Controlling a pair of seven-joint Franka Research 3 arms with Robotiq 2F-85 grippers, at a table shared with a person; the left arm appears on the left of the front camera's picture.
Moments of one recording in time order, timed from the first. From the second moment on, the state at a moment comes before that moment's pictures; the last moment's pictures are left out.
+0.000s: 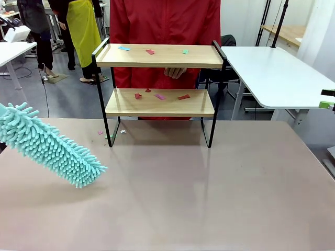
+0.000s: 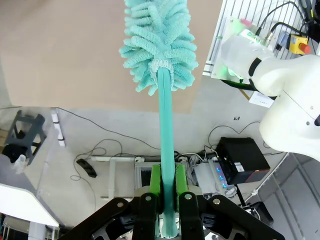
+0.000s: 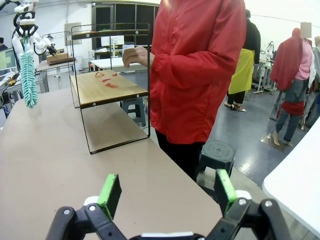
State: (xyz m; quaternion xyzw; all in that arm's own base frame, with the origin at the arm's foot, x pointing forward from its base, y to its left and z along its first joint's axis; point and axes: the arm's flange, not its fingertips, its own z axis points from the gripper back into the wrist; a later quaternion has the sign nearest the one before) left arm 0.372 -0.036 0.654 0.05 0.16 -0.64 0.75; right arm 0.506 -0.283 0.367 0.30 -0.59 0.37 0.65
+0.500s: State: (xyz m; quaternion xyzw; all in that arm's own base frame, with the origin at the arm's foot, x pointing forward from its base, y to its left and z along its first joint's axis) left arm 0.372 -0.036 0.654 0.05 0.16 -0.64 0.75; right arm 0.506 -0.283 0.367 0.30 -0.59 0.37 0.65
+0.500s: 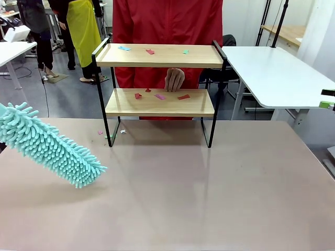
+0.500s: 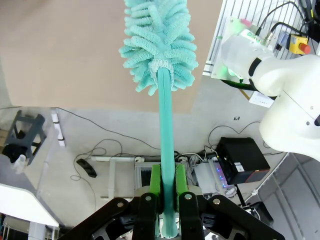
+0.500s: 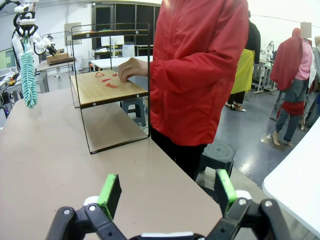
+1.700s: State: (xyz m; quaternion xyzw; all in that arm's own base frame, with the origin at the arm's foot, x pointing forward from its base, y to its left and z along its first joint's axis) left arm 0.352 -0.012 0.671 0.02 0.14 -0.64 0.75; right arm 0.506 -0.283 0.367 0.30 -0.59 0.37 0.65
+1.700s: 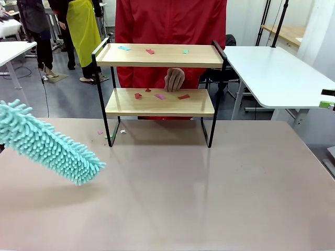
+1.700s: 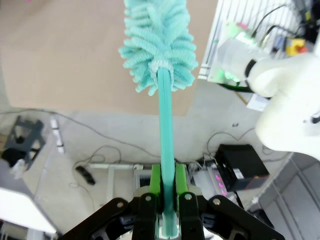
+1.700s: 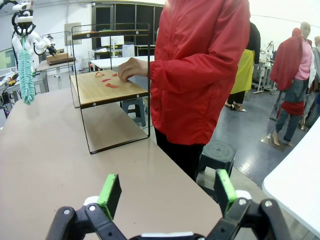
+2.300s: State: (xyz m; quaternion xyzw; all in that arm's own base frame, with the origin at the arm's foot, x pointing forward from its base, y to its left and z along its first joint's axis) left arm 0.299 -0.096 0.651 -0.15 0.05 -0.65 0.74; right arm 0.506 -0.283 0.367 0.30 -0.59 0.37 0.65
